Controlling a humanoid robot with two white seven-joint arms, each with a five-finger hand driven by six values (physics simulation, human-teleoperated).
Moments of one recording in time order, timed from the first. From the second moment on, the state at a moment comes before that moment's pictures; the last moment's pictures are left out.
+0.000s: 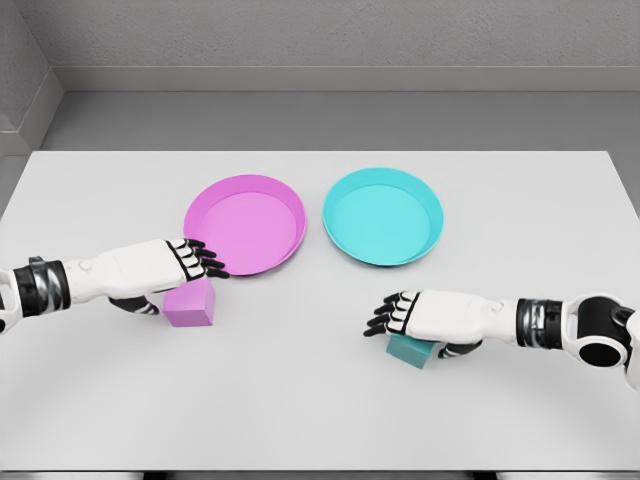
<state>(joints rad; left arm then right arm) -0.51 0.92 -0.86 -1.47 -0.56 -0.61 -0.14 -0.54 -0.84 1.05 -1.49 0.52 -0.61 0.17</state>
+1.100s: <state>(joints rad) -0.51 0.92 -0.90 -1.43 -0.57 -0.61 -0.14 -0.54 -0.82 1.06 -1.48 0.55 -0.61 0.17</state>
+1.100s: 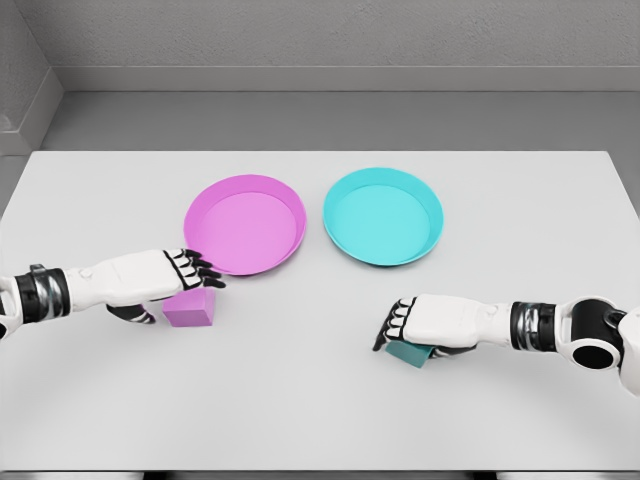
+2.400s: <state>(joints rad) -0.54 0.88 -0.92 -1.39 -0.60 -0.61 -0.14 -0.68 -0.82 0.95 -1.45 0.55 -0.61 0.22</state>
